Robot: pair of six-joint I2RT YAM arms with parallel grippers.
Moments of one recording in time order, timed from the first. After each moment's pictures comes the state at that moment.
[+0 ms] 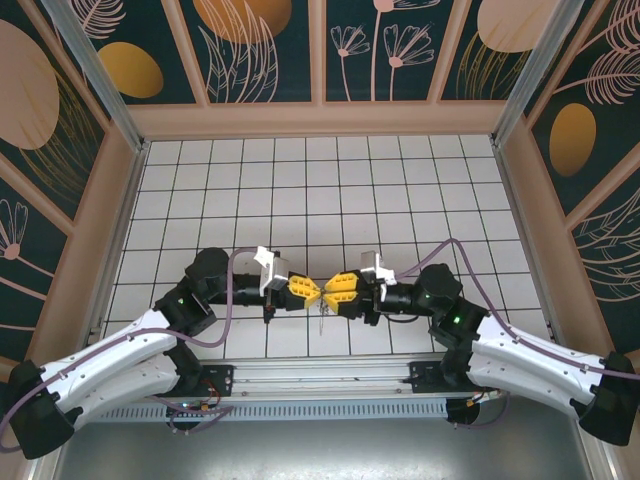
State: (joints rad) left arm -0.85 0.83 0.54 0.23 0.75 -0.09; right arm 1.00 0.71 0.42 0.37 -0.52 0.20
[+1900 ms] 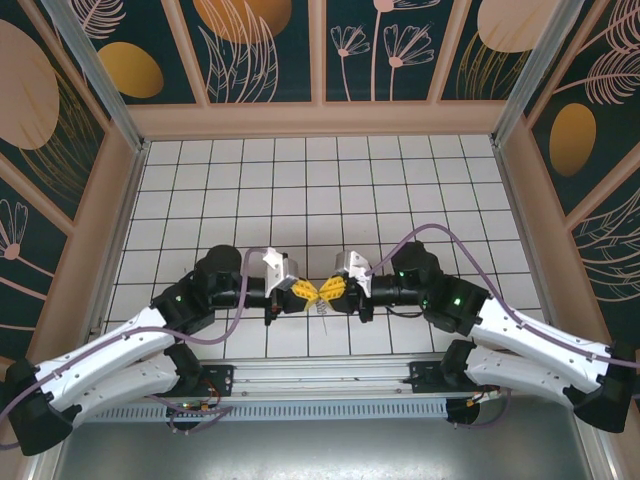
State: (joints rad) left arm -0.89 0.82 0.60 -0.03 0.64 -0.04; right arm 1.02 0.83 0.69 -0.17 -0.48 -0.05
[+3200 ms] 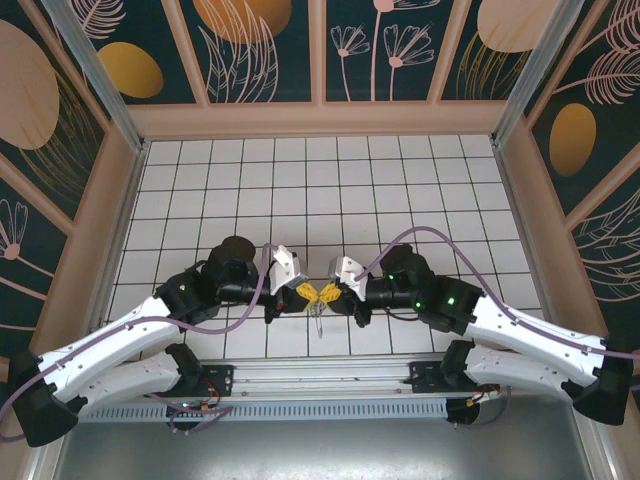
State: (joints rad) left arm -0.89 0.92 0.73 -0.31 0.59 0.05; right arm 1.07 0.89 0.72 -0.28 -0.36 -0.11
